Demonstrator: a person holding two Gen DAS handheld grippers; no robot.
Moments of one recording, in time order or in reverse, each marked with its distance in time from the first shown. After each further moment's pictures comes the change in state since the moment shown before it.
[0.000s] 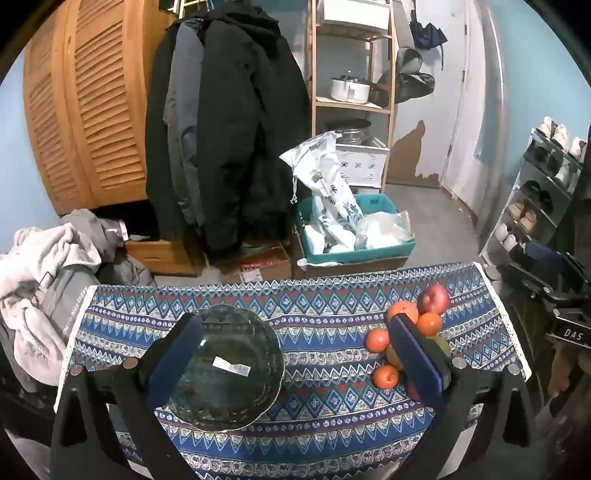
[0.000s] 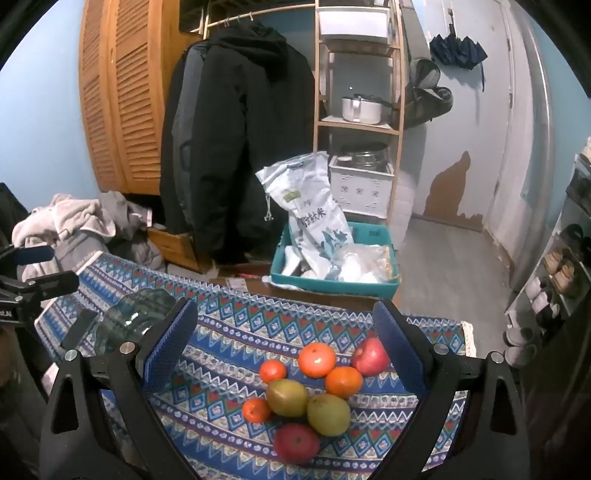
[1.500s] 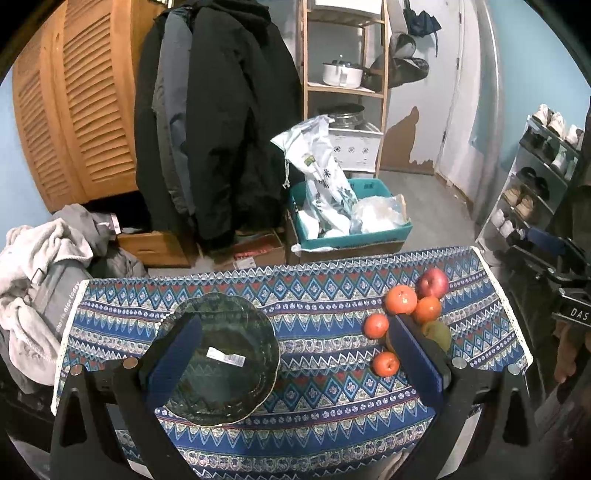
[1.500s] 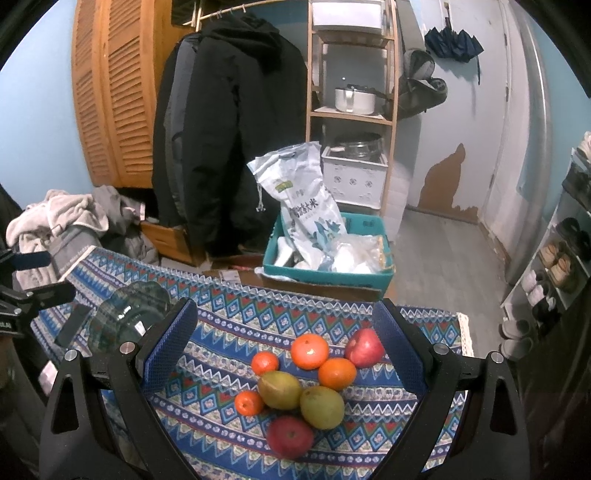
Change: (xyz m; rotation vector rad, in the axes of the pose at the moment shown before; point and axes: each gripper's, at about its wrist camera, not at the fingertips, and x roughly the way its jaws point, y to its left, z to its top) left arm 0.016 -0.006 -0.008 0.027 0.050 -0.018; right arm 0.004 -0.007 -0.011 -0.050 -0.030 -0.062
